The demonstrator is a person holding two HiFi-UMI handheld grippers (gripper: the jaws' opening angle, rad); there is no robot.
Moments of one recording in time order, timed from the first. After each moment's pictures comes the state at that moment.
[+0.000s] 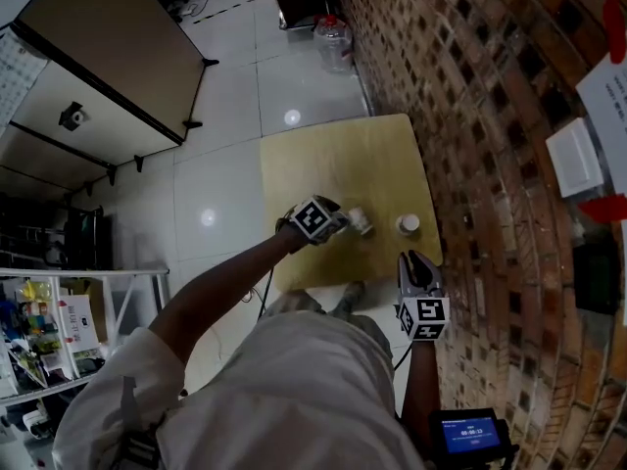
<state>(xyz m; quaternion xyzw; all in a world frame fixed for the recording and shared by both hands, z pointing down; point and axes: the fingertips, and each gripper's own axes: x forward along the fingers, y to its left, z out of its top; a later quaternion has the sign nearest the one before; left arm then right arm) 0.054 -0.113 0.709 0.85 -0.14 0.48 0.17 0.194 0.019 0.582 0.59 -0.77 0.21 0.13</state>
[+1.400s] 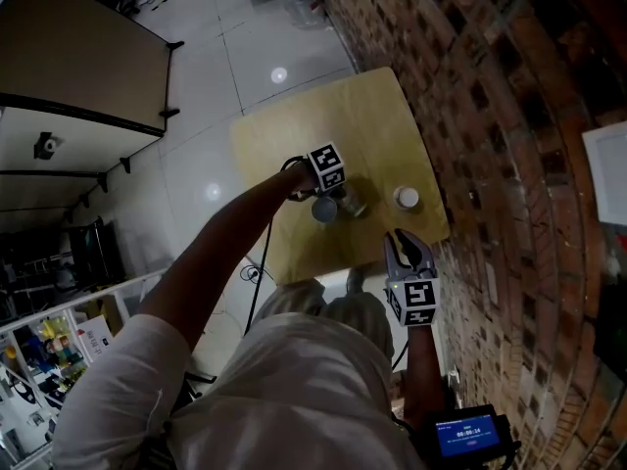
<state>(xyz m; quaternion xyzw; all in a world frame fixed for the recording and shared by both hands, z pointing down) 0.100 -0.127 0.836 0.73 0.13 0.61 0.27 0.184 -0.015 0.635 0.59 -0.75 0.26 0.14</state>
